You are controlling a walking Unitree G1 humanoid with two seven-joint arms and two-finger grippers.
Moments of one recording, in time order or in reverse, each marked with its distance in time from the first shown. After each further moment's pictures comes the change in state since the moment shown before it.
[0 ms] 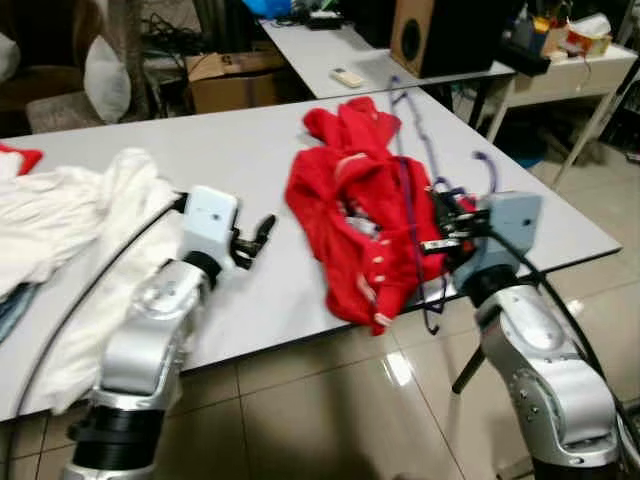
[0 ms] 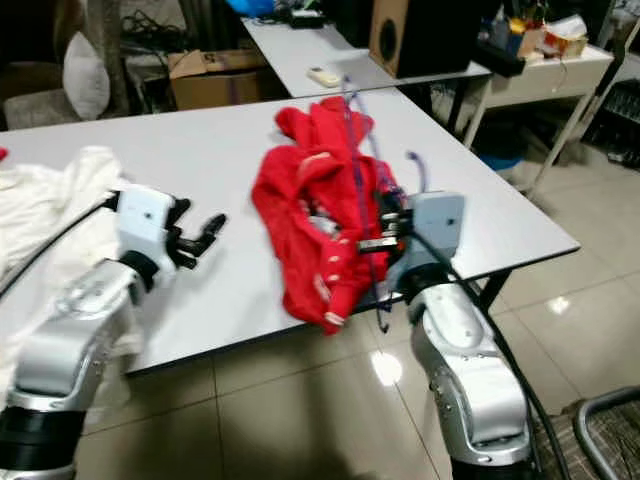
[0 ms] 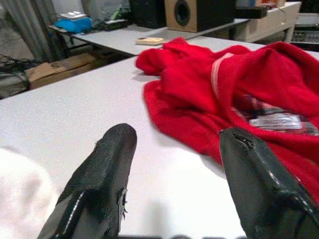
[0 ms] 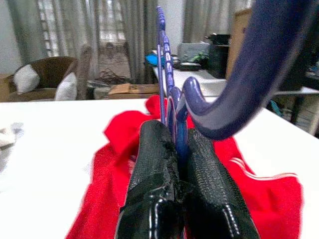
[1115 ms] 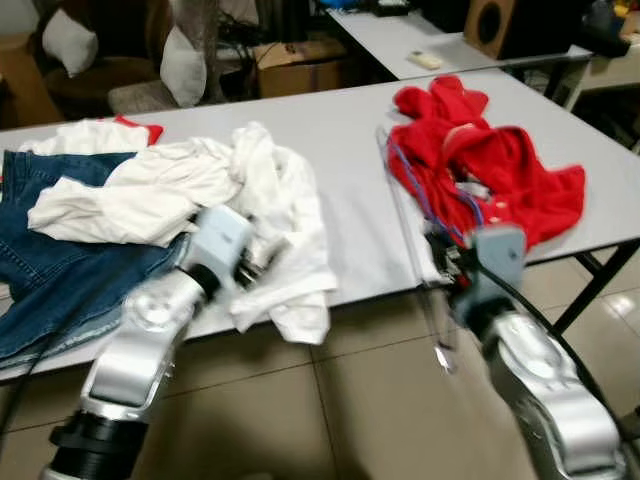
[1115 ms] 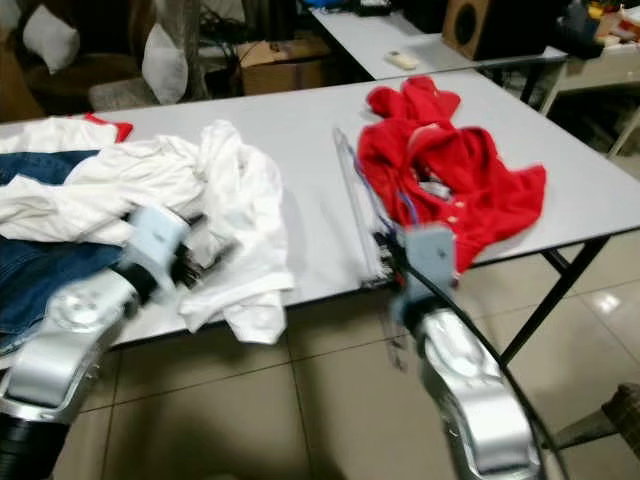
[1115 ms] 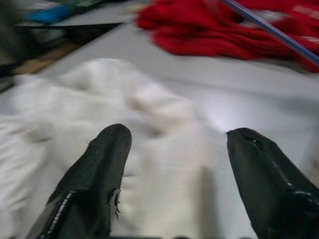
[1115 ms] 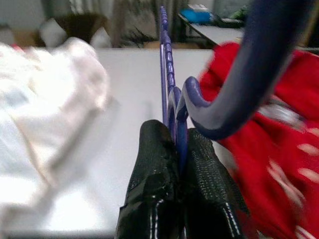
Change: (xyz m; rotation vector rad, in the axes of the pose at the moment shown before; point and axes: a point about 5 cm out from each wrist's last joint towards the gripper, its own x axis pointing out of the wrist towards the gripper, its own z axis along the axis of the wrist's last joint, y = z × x) left arm -0.008 -0.012 -0.015 0.171 0.048 -0.270; right arm -0.021 -0.011 -0.037 -0.072 0.165 -0.003
